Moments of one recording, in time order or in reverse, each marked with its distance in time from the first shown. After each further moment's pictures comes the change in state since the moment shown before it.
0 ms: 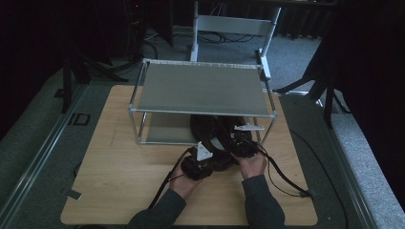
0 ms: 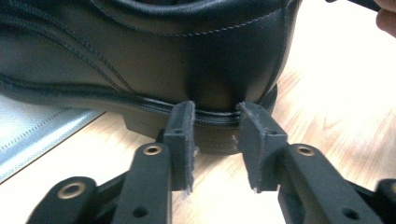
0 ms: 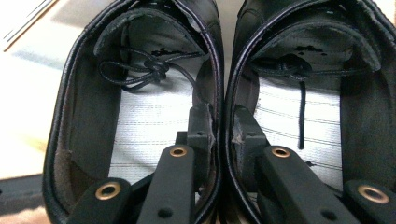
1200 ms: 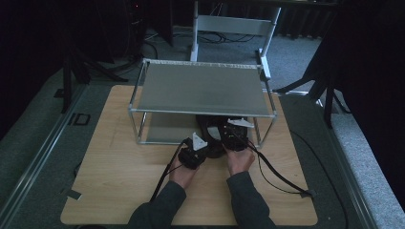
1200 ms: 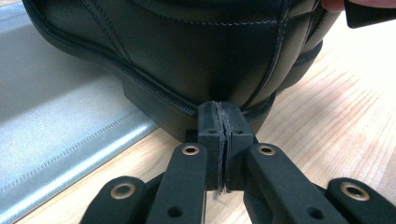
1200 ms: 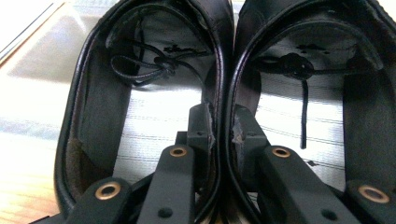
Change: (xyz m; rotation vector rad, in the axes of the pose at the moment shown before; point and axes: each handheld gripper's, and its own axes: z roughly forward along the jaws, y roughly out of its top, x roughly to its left) left arm 0.031 0.003 0.019 -0.040 0.095 -0.055; right arm 0.017 0.014 0.031 -0.109 -0.143 0.095
